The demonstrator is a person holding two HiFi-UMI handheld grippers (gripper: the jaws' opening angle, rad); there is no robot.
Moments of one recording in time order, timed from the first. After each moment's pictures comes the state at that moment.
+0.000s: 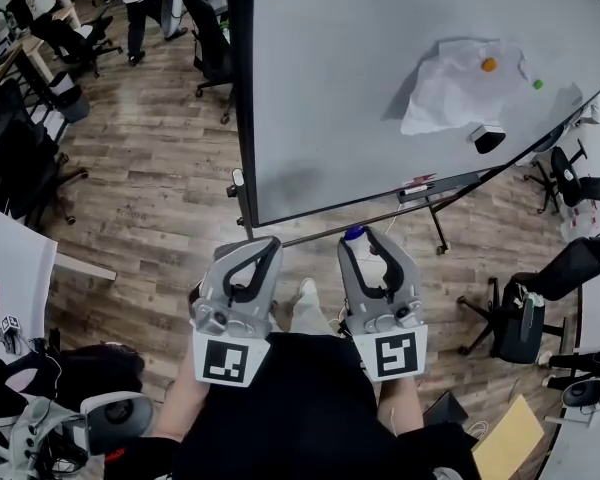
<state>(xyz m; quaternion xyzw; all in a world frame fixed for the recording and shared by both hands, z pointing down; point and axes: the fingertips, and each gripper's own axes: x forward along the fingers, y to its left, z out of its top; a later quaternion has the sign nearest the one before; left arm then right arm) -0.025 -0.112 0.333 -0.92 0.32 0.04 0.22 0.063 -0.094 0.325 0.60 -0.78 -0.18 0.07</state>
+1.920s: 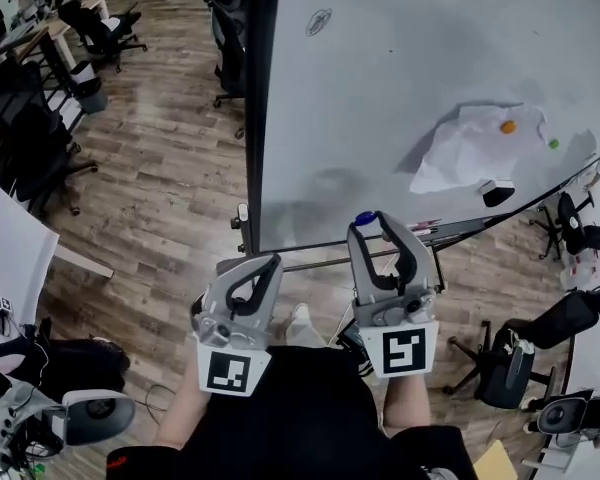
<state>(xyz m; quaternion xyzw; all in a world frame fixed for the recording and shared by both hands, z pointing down) -0.015 -0.152 0.330 -0.90 0.37 0.03 0.22 0.078 -0.168 0.267 0.55 -0.79 -0.26 0.06</state>
